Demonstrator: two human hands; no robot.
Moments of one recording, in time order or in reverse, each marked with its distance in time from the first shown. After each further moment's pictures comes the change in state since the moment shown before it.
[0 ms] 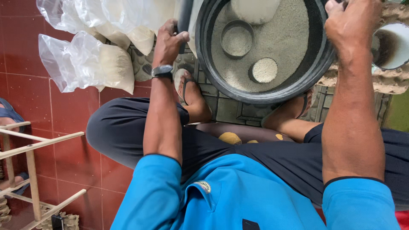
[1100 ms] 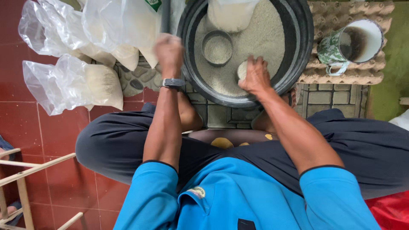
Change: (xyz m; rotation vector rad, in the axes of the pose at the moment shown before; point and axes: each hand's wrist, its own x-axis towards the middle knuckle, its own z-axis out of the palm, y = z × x) left_hand 0.024 0.010 0.071 0.356 0.663 -0.073; right_hand -0.122 -0.093 0.120 -0.081 -0.613 0.274
